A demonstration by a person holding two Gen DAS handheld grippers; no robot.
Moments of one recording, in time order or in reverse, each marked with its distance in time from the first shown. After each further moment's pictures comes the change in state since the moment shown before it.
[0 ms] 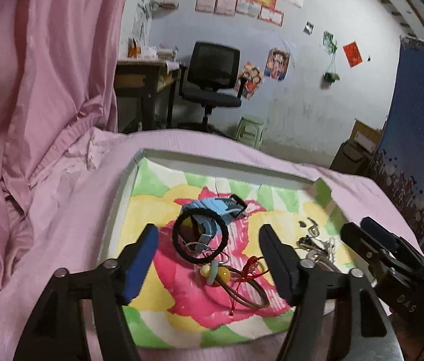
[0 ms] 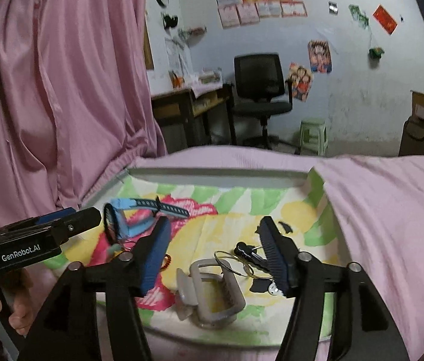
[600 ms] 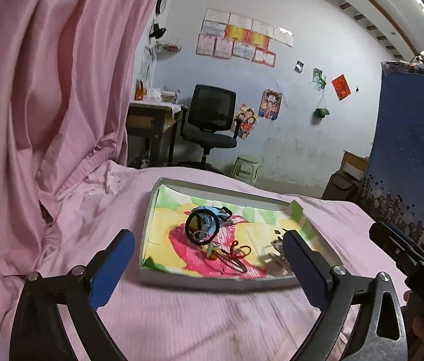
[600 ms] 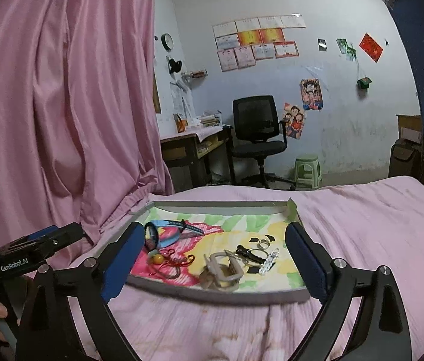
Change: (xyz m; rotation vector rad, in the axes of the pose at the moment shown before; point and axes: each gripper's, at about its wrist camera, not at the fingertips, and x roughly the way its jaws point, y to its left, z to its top) left arm -0.119 0.002 -0.042 -0.003 -0.208 -0.013; right arm -0.122 0.012 -0.012 0.008 -0.198 0.000
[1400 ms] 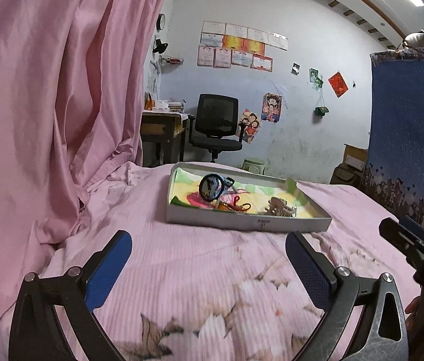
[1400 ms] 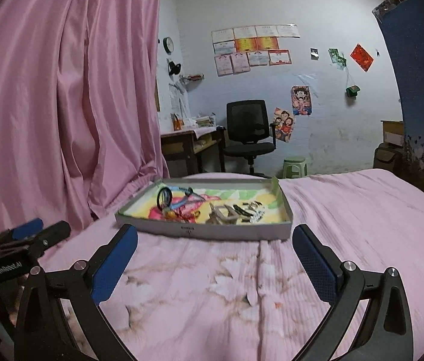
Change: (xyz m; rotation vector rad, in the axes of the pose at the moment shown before) left arm -0.100 -0.004 -0.075 0.061 -0.049 0.059; right arm -0.100 0.012 -0.059 -0.041 -0.009 -0.056
